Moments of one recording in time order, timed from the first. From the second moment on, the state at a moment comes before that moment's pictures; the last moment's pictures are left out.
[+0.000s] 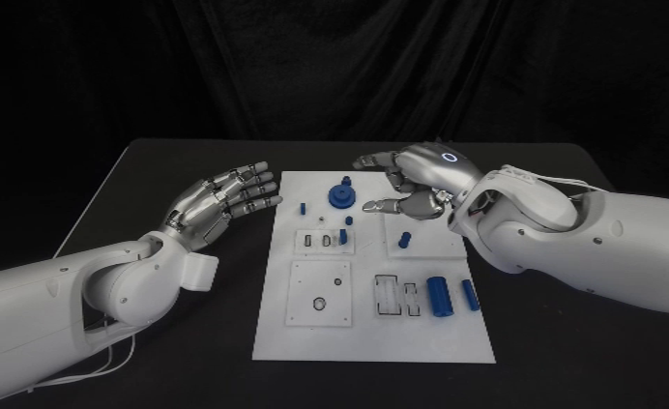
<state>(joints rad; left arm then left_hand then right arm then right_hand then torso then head) 1.22 -1.06 -0.21 1.65 0.15 -0.05 0.60 1.36 0.15 0.21 0.13 0.70 0.50 0.16 0.19 0.06 0.33 0.26 0.47 0.07 0.36 0.25 0.38 0.08 0.11 0.46 0.29 0.29 0.14 1.41 -0.87 -0.25 1.70 -1.55 -0.55 -0.05 1.29 -0.05 0.10 0.27 0.06 0.62 0.07 0.10 0.26 1.19 0.00 1.36 1.28 1.43 -0.05 1.33 1.31 0.10 1.33 0.07 1.02 1.31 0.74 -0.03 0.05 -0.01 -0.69</state>
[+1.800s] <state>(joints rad) 1.46 -0.42 -0.21 1.22 -1.07 0.31 -0.54 1.21 0.15 -0.08 0.26 0.21 0.98 0.06 0.47 0.56 1.47 -0.01 1.57 1.31 1.47 -0.05 1.57 1.31 0.03 1.47 0.07 1.55 1.31 1.29 -1.06 -0.25 1.61 -1.11 -0.57 0.10 1.44 0.02 0.18 0.28 0.39 0.91 0.13 0.14 0.25 1.23 0.05 1.36 1.28 1.46 -0.01 1.36 1.31 0.10 1.37 0.09 1.08 1.31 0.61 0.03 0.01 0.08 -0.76</state>
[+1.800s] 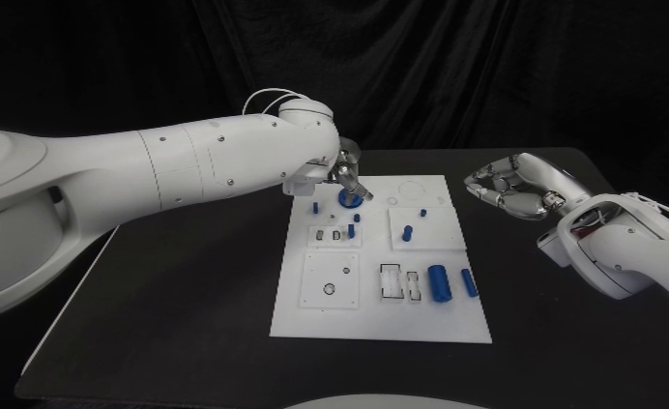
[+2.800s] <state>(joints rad) 1.36 -0.36 -0.21 1.12 -1.09 0.34 -0.63 1.08 0.15 -0.08 0.28 0.12 0.97 0.06 0.35 0.69 1.47 -0.02 1.57 1.31 1.47 -0.07 1.57 1.31 0.03 1.46 0.04 1.53 1.31 1.27 -1.07 -0.25 1.62 -1.10 -0.58 0.10 1.43 0.02 0.20 0.29 0.41 0.92 0.13 0.13 0.24 1.25 0.06 1.38 1.29 1.46 -0.01 1.39 1.31 0.10 1.38 0.10 1.11 1.31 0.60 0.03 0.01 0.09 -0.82</state>
